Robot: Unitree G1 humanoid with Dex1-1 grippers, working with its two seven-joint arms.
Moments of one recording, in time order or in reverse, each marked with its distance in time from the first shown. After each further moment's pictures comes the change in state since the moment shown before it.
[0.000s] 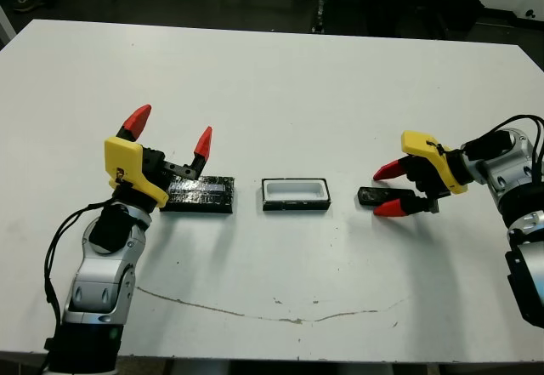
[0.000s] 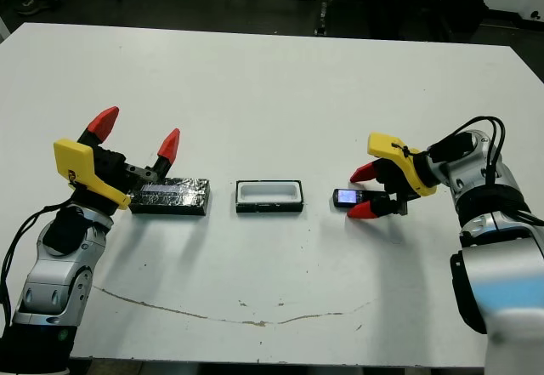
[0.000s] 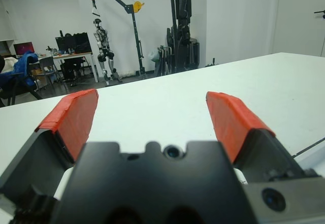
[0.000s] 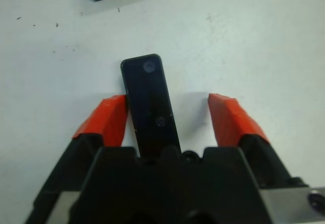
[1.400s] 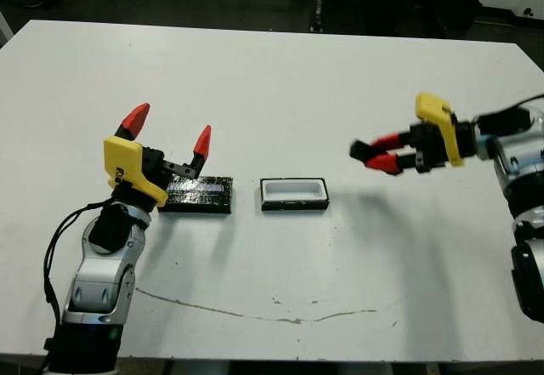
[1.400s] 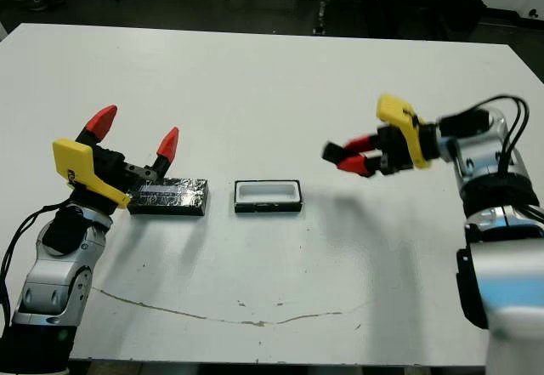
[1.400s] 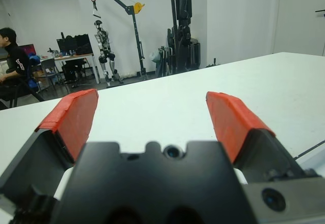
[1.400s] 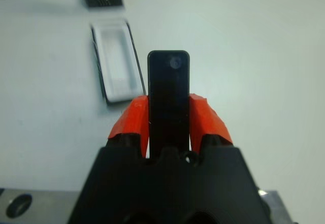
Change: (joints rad) left arm 0.000 0.000 0.001 -0.004 0.006 -0.003 0.008; right arm -0.058 0.064 -0.095 -0.258 0.206 0.149 0.108
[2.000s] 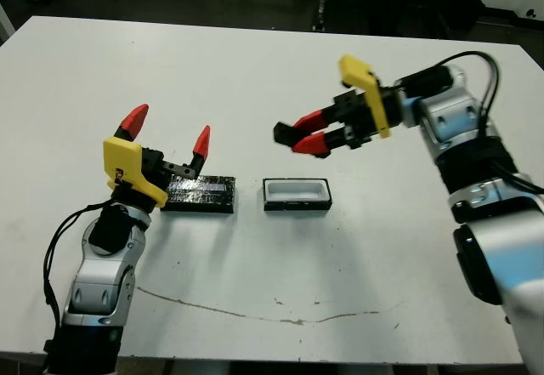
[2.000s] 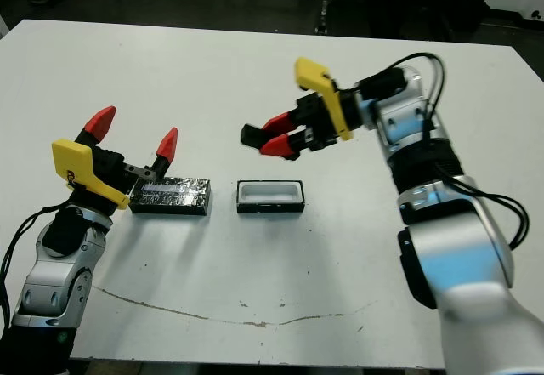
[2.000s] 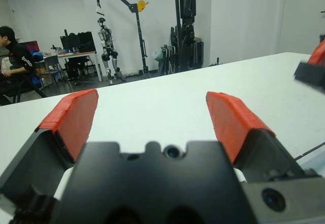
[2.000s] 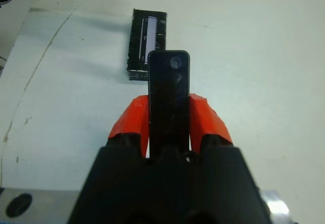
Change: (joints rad) left arm 0.007 -0.002 -0.002 -0.013 0.000 0.012 0.012; right arm -0.081 0.182 0.108 -0.101 0.011 0.221 -0.016
